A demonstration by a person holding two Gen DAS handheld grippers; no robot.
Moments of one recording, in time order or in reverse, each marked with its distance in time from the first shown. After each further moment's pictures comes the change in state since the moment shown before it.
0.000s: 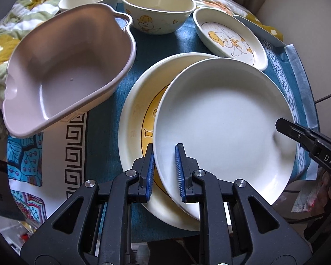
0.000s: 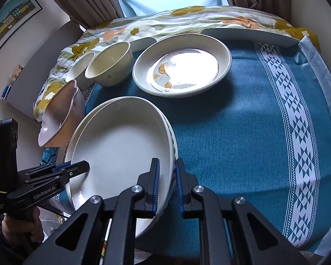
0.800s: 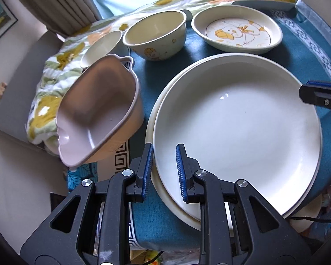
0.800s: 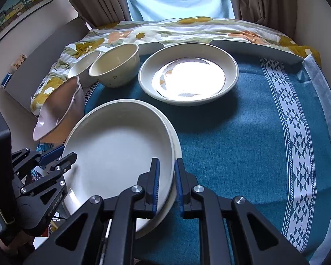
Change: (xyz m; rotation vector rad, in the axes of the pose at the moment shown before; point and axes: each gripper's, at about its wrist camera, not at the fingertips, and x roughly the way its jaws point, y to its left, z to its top) left arm -0.007 -0.048 -0.006 0.274 -0.132 0.434; right arm 0.006 0.017 0.000 -0.108 -0.059 -0.039
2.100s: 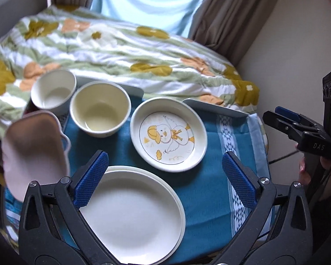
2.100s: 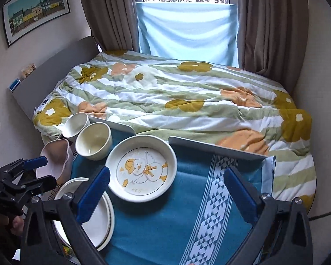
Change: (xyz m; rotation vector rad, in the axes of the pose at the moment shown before) left arm -0.049 0.019 0.130 -0.459 -0.117 -0.507; right arm -0.084 -0.099 0.159 -0.196 -0.123 -0.002
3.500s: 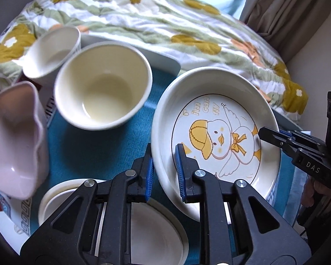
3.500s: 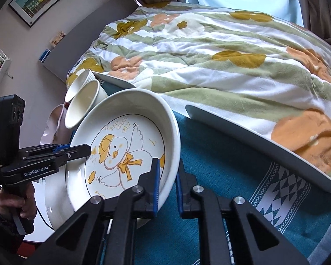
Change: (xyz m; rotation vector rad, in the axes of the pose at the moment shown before) left arm 0.098 0.007 0.016 -0.170 0.125 0.236; right arm 0.155 -0.045 -0.001 -0.074 0.246 0.410
